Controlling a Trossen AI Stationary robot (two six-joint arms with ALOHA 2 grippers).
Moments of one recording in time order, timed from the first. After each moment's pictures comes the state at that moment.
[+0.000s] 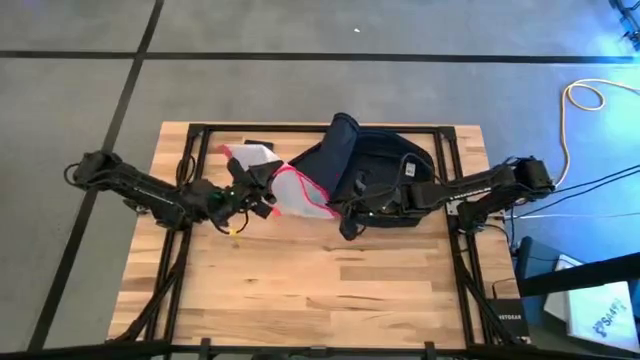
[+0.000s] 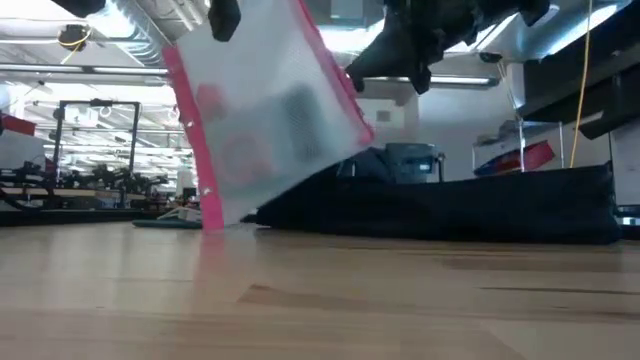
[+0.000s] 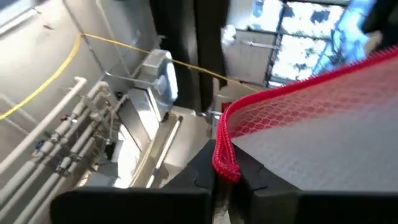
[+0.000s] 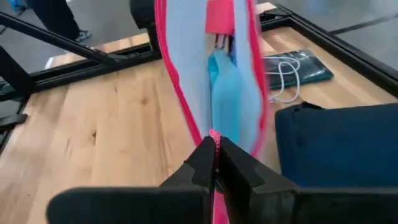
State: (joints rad) left arm -0.21 1.19 0.60 1.10 -0.79 1.76; right arm 0.10 1.44 0.87 0.10 0.23 0.31
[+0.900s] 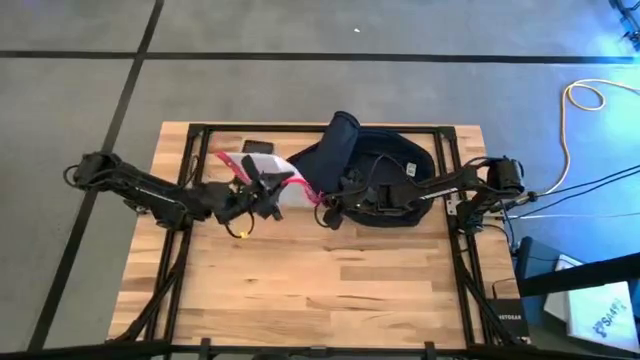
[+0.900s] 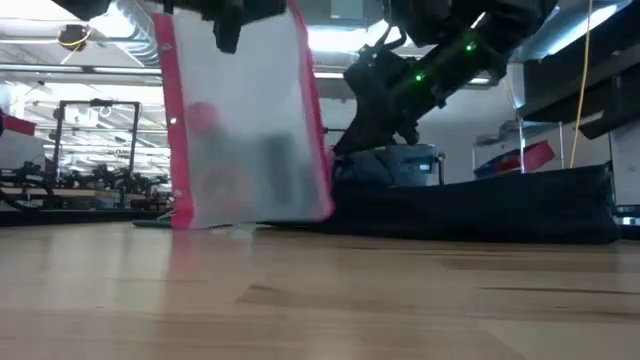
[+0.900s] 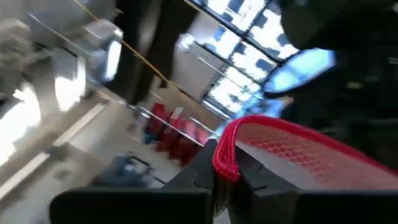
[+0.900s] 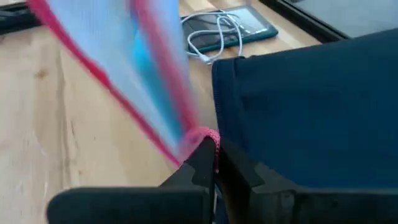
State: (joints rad) left arm -0.18 1.21 0.60 0.77 -0.73 1.04; right arm 0.01 1.67 0.87 0.19 0.36 0.31
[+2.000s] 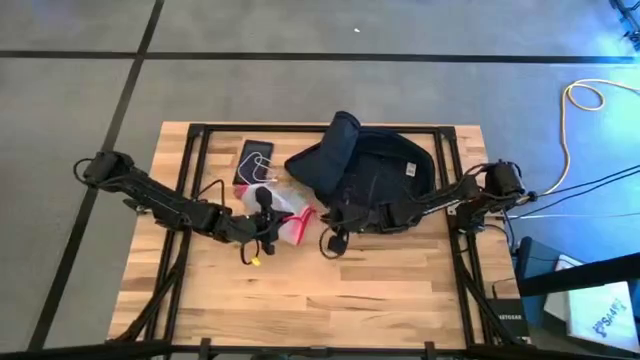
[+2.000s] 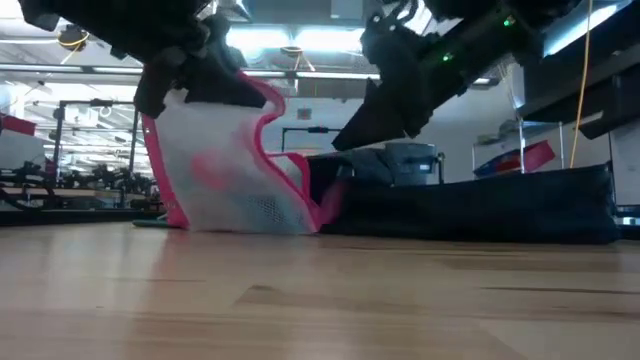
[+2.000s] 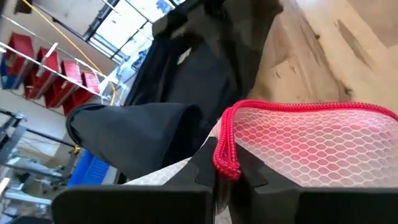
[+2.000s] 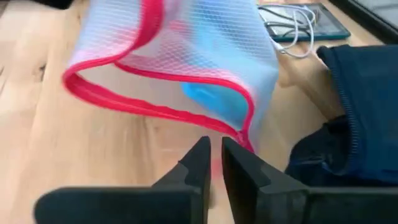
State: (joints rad) left arm -0.34 1.31 0.60 0.24 -0.72 0.44; right arm 0.19 1.68 0.87 0.19 0.37 0.24
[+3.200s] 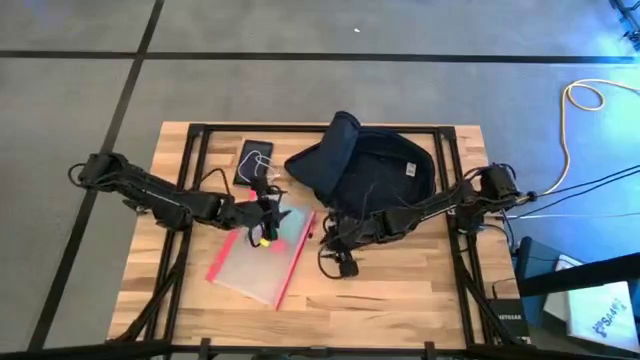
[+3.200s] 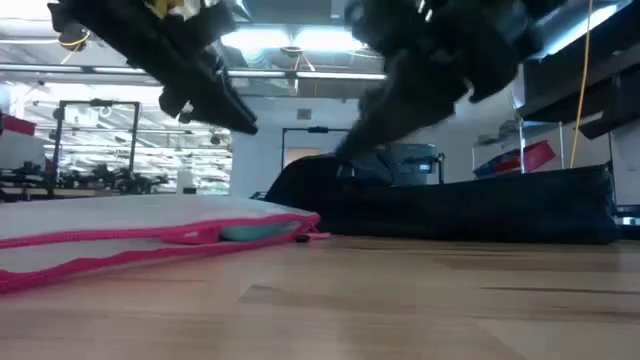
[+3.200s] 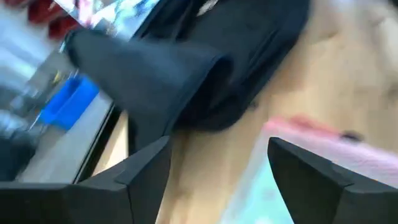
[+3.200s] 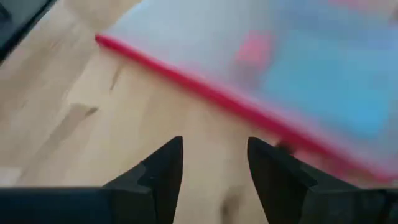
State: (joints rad) left arm -0.21 1.26 0.62 -0.02 -0.71 0.08; right arm 0.21 1.77 0.95 0.08 -0.05 0.08
